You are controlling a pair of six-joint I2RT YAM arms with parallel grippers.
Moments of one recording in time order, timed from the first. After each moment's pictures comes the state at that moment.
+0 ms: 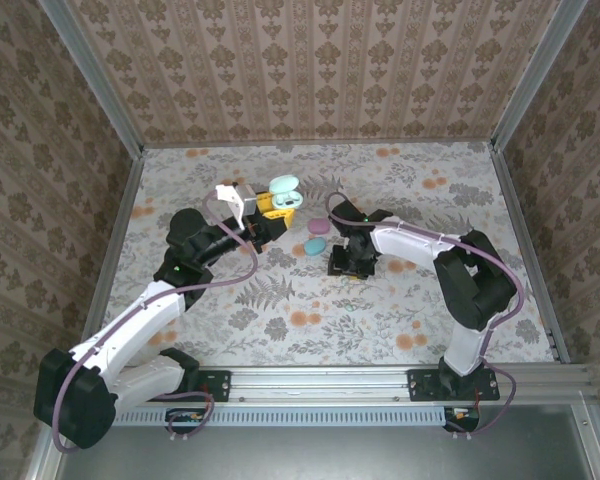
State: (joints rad) left arm -0.55 1.04 0.69 0.49 0.60 -0.16; right arm 0.58 1.80 1.21 -0.77 -0.15 0.70
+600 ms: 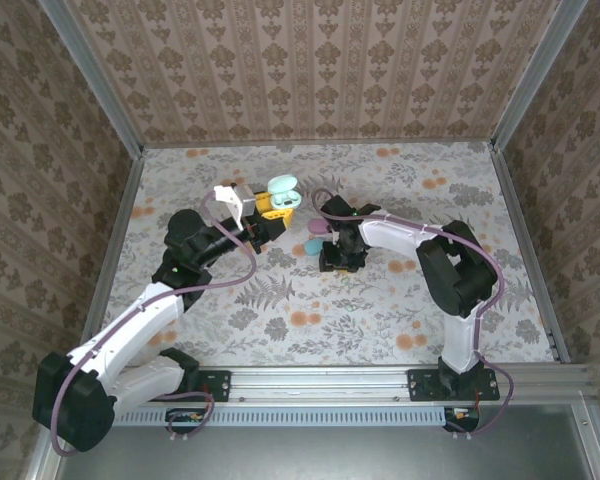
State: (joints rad) left arm -0.55 1.02 0.69 0.48 0.59 -0.14; right arm 0.58 1.93 1.30 -0.74 -0.19 0.57
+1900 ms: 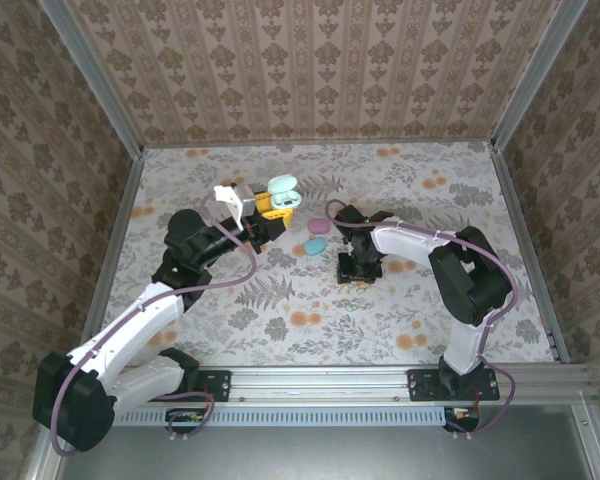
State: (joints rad) left arm -0.55 1.02 0.69 0.47 0.59 -0.14; right arm 0.55 1.83 1.16 -0.81 -0.14 0.56
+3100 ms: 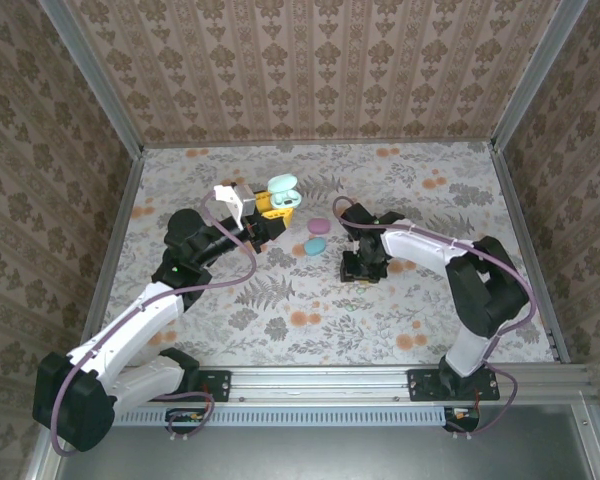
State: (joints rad) left arm -0.55 1.02 0.70 0.47 0.59 -0.14; right arm 0.55 1.74 1.12 -0.82 -0.15 0.58
